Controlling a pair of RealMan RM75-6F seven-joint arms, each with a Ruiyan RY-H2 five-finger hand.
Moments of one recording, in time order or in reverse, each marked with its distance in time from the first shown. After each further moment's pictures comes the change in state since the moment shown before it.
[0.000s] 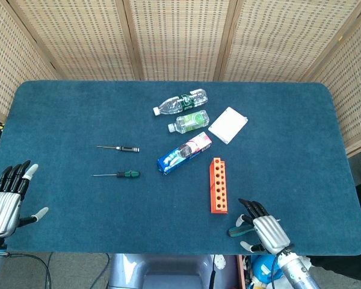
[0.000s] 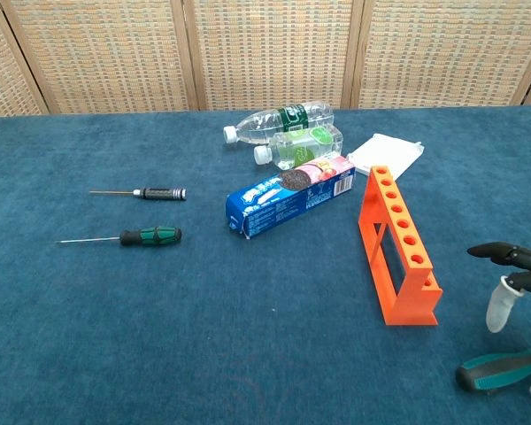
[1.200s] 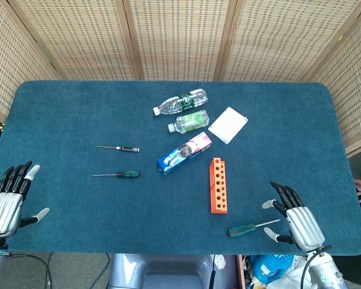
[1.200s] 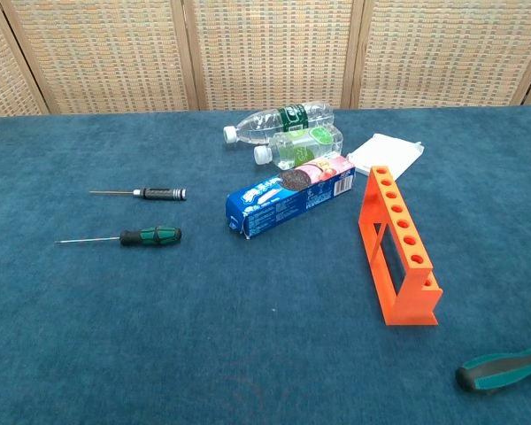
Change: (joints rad) left arm 0.000 -0.005 0.002 0.003 -0.003 -0.005 0.008; right arm -0.076 0.180 0.042 -0.083 -0.064 0.204 0.073
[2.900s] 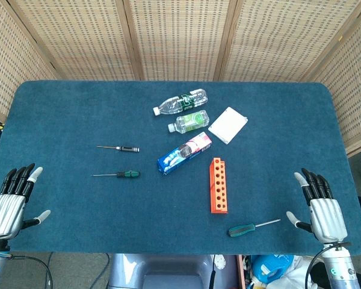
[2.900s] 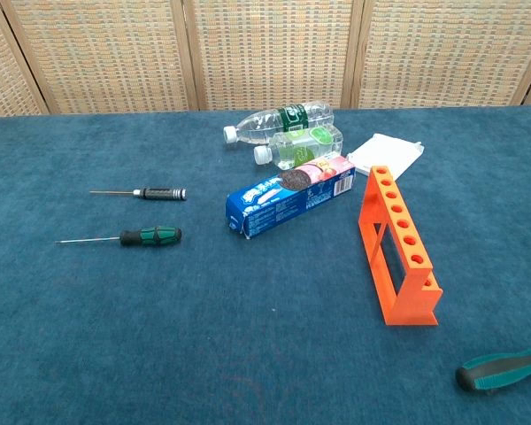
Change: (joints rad) left arm 0.003 -0.007 0.013 -0.003 0.015 -0.001 0.032; right arm -0.044 -0.026 0.098 0.052 0.133 0.106 -0.171
